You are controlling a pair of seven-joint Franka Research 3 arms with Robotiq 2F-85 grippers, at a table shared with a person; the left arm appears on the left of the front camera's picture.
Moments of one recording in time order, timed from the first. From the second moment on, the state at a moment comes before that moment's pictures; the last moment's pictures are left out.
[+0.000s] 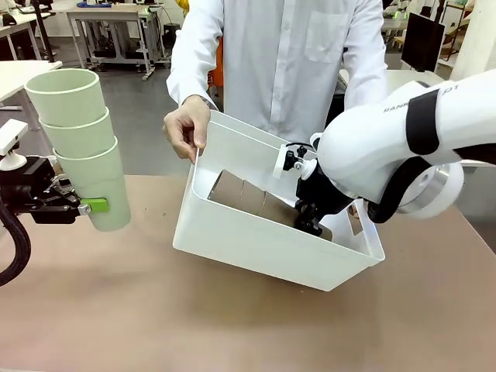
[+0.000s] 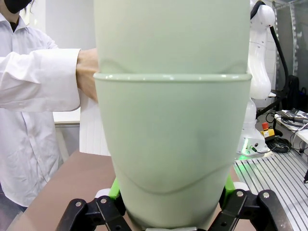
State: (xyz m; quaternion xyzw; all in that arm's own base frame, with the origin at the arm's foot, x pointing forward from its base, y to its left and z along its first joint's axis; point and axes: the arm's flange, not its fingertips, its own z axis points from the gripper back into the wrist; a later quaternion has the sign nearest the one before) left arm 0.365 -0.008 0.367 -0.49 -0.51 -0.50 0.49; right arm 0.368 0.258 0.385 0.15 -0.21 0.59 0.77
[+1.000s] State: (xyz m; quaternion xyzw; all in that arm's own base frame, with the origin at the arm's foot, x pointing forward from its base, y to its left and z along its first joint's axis) left arm 0.365 -0.008 0.367 -0.49 -0.51 -0.50 0.49; right arm 0.364 0.242 0.409 0.16 -0.21 0.60 0.76
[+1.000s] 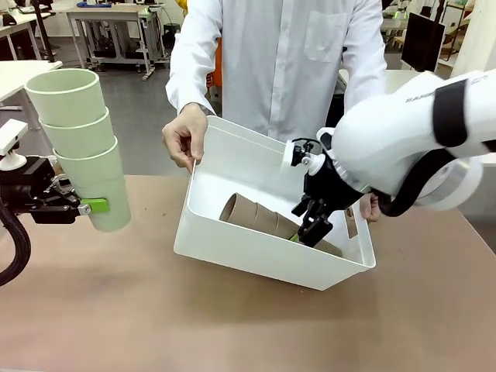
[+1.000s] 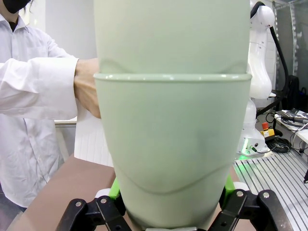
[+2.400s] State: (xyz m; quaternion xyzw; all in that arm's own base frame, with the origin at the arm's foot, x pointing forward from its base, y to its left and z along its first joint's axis) left arm 0.365 -0.008 0.367 -0.49 -0.51 -0.50 0.49; right arm 0.343 -0.065 0.553 0.30 -0.38 0.49 0.72
